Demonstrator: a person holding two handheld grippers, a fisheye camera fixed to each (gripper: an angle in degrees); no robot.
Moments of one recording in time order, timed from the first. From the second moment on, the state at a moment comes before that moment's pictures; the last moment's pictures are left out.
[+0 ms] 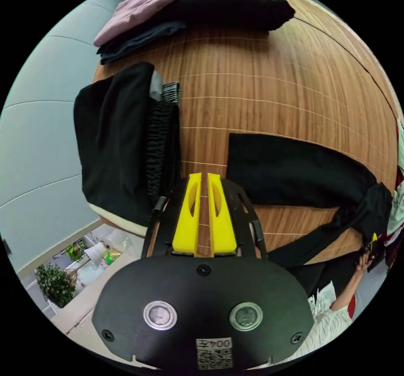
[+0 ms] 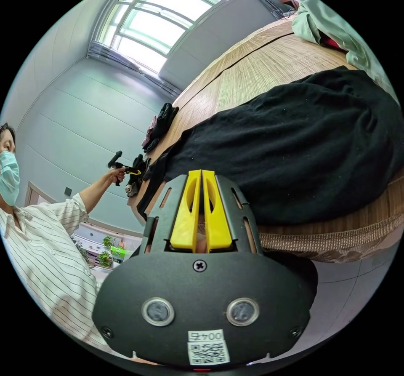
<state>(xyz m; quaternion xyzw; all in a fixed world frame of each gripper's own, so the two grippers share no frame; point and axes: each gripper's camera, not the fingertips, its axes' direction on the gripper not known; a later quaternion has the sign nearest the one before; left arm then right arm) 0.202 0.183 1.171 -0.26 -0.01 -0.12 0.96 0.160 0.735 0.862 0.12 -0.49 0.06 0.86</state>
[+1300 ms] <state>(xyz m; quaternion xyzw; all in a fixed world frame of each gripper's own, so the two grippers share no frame) 0.421 0.438 0.968 -0.04 0.16 0.04 0.99 -0.105 0.520 0.787 -0.17 0.04 -0.41 0.89</state>
